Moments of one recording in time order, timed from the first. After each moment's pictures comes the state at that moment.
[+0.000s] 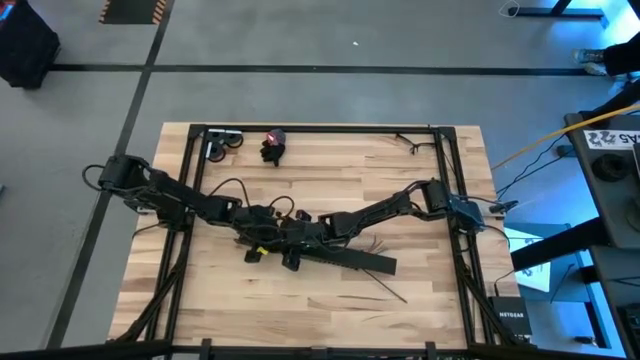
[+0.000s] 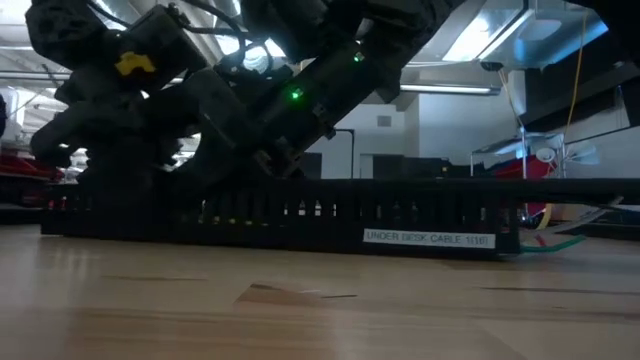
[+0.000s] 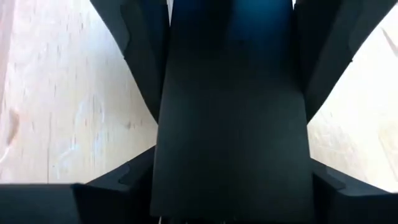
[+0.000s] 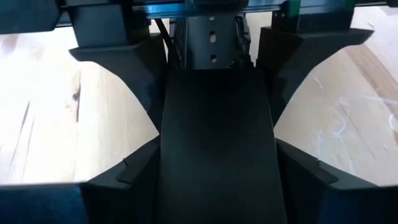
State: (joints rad) left arm -0.11 1.46 0.45 0.18 0.11 -0.01; right arm 0.15 2.27 1.52 0.01 0.11 0.40
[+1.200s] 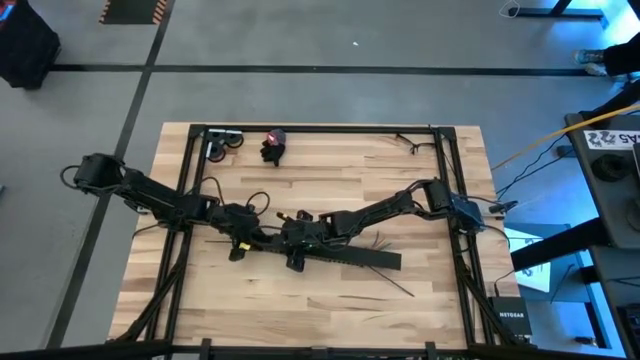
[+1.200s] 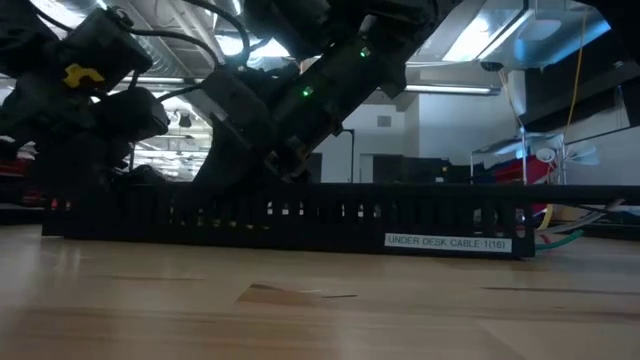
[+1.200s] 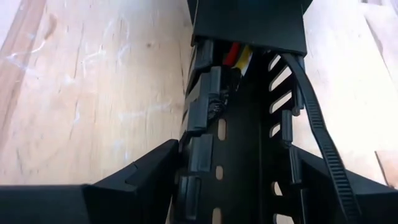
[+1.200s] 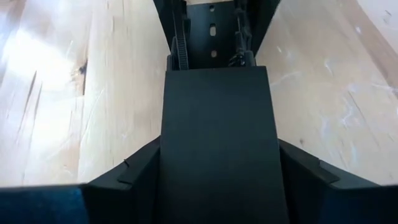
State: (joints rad) left arm -0.13 1.24 0.22 0.24 0.09 -0.20; right arm 0.15 2.27 1.52 -0.05 0.05 0.35
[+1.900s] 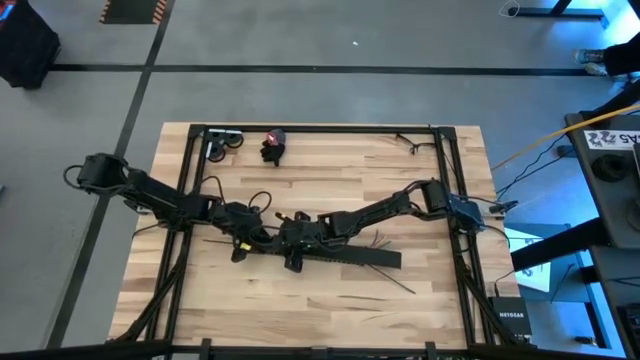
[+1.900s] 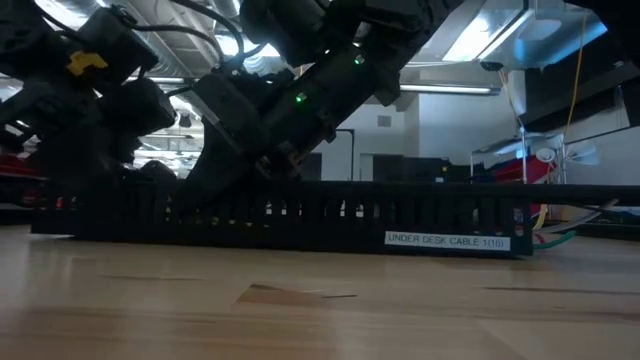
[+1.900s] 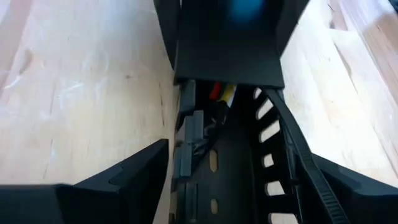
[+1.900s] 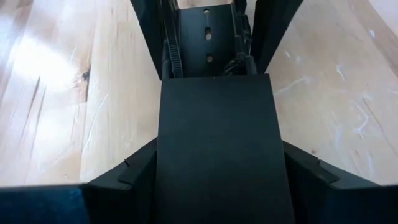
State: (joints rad) left arm -0.13 1.25 0.22 0.31 0.15 -0.17; right arm 0.15 2.27 1.53 -0.03 0.03 0.35
